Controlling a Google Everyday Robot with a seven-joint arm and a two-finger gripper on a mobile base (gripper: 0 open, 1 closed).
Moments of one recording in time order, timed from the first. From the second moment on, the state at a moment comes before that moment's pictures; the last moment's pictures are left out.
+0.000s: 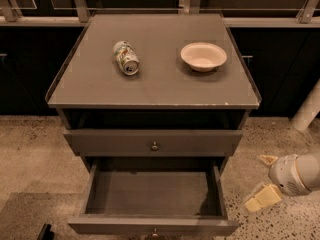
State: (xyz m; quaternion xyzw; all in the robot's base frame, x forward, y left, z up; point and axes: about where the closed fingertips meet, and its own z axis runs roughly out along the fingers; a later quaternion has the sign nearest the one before) arm 0.414 -0.270 0.661 -0.41 0.85 0.20 0.26
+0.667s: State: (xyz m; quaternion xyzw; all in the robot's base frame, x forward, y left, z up) arm 0.414 -0.269 0.658 -0.41 0.85 0.21 0.26
